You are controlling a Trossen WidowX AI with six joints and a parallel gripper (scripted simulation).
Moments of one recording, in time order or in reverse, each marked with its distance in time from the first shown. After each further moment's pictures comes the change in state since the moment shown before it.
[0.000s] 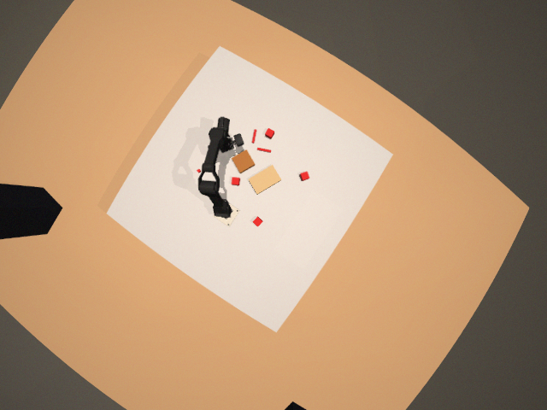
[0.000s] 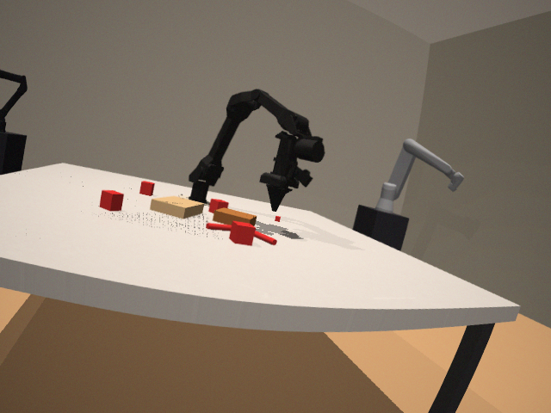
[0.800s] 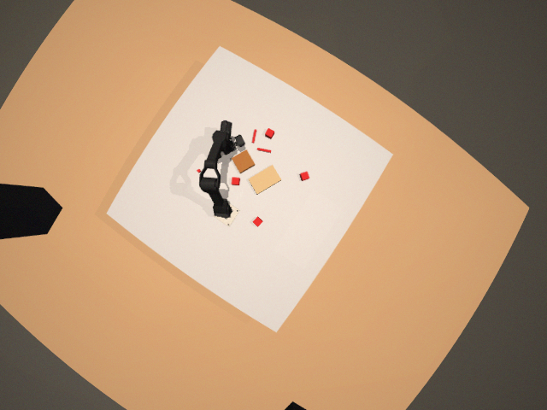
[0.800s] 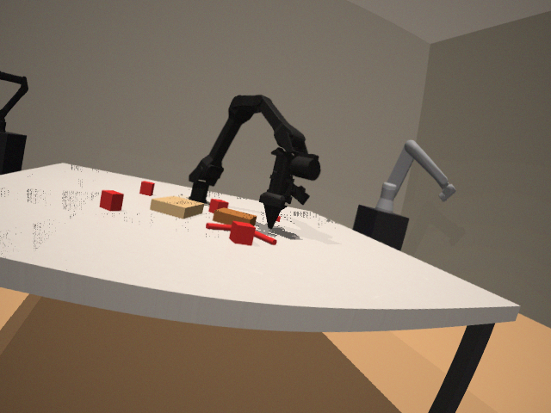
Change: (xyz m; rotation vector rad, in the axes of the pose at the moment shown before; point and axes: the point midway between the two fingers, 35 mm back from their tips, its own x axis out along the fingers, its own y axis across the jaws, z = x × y) arm 0.050 -0.003 0.001 -0.131 -0.002 0.000
